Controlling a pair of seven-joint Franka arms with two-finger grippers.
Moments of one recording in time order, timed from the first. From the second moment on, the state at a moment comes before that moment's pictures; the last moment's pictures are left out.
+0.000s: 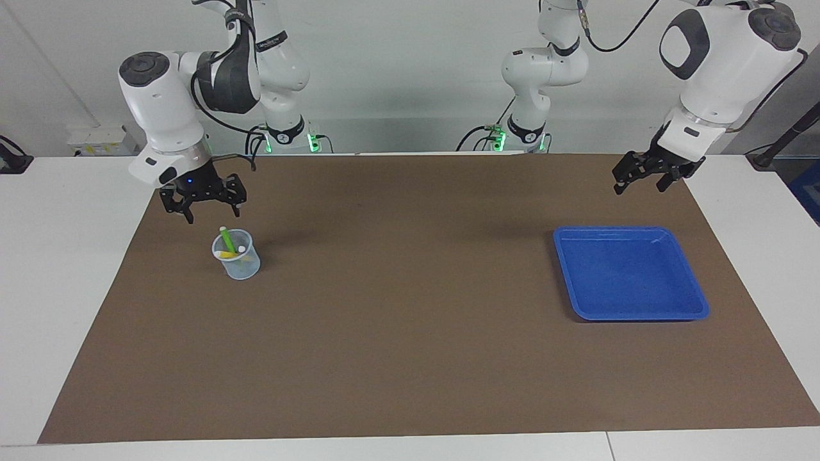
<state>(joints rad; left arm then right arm) -0.04 -0.02 0.02 -1.67 -0.02 1.62 0.01 -0.42 -0.13 0.37 -2.04 -0.01 1.99 -0.26</state>
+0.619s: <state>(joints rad) -0.03 -0.01 0.02 -1.65 -0.02 1.61 0.01 -0.41 -0.08 0.38 -1.80 -0.01 1.78 -0.26</state>
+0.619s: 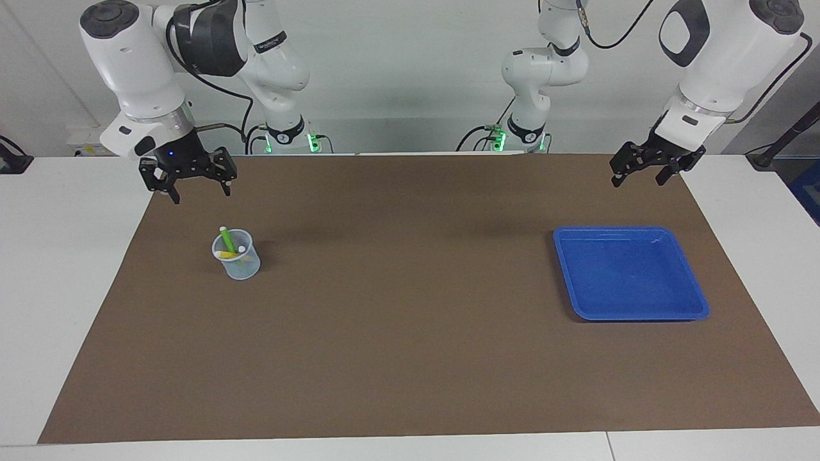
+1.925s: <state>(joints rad) -0.03 -0.01 0.02 -1.65 -0.02 1.61 0.01 0.05 -0.03 -0.11 -1.67 0.00 1.69 -0.22</state>
